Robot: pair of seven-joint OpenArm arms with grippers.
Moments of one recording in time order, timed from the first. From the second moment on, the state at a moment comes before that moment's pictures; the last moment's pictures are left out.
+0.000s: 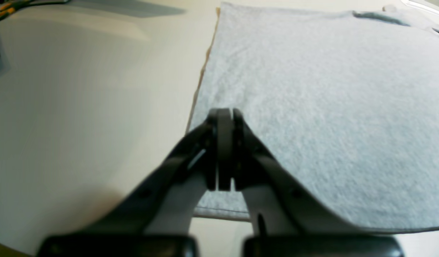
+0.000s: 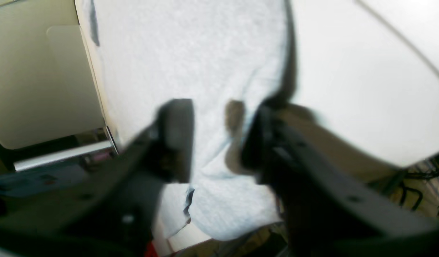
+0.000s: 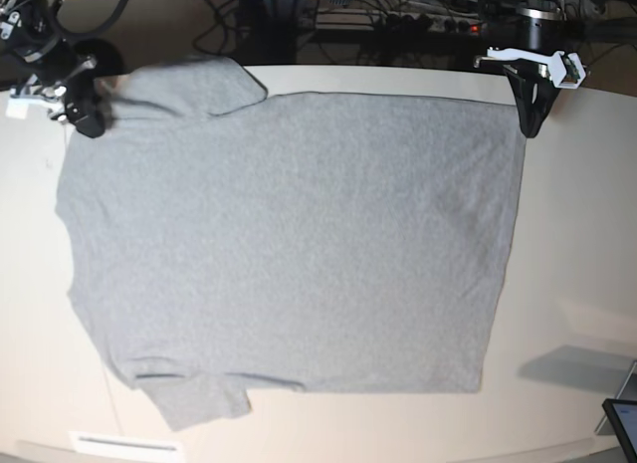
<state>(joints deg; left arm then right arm) 47.5 -15.7 -21.8 98.5 -22.0 -15.1 -21.9 -27.5 2.4 41.8 94.5 74.4 1.0 -56.6</state>
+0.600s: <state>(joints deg) 48.1 -15.7 -21.8 95.1 -22.9 -15.1 -21.8 -25.7 2.4 41.8 91.4 74.4 1.0 -60.0</state>
